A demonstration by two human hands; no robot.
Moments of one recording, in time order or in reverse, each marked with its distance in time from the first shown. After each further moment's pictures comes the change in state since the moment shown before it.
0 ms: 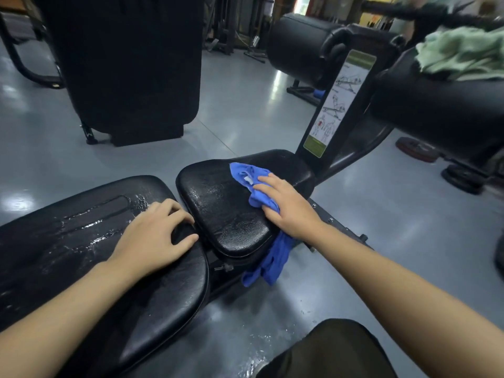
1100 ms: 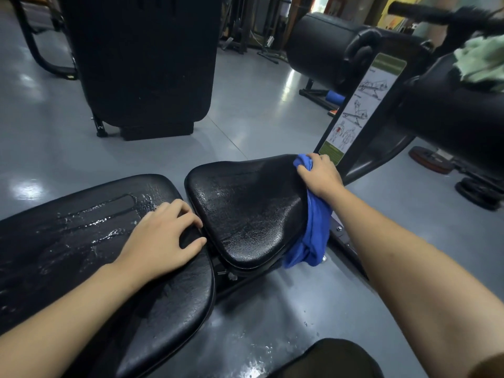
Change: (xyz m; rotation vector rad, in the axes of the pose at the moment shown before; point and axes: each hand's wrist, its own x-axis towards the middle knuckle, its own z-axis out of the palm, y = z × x) left_hand 0.006 -0.001 0.003 -0.030 0.018 -0.016; right_hand 0.082 0.065 -0.034 0.005 0.004 0.678
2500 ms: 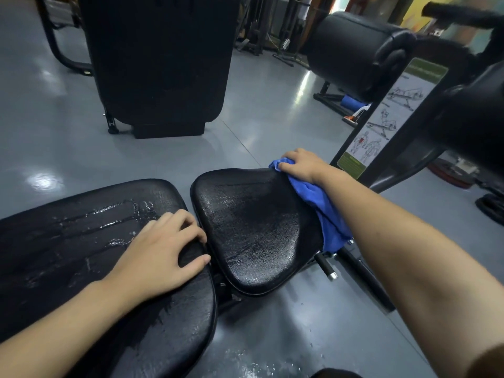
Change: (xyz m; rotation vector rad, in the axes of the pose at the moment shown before) left_hand 0.001 -0.004 0.001 -0.051 -0.007 0.030; right_hand 0.085 -0.047 0.024 -0.191 -0.322 -0.332
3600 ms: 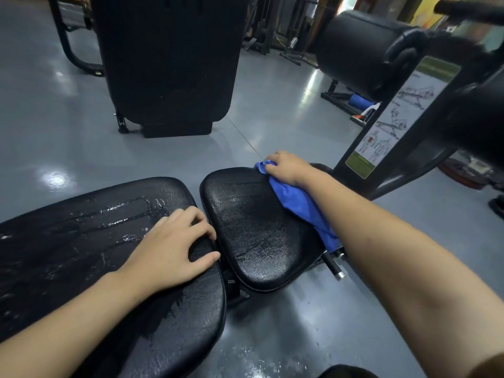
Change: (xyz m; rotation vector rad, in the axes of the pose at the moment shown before) left_hand 0.001 -0.002 -0.001 -0.036 -0.016 0.009; right_hand 0.001 -0.060 0.021 -0.022 -0.002 -0.084
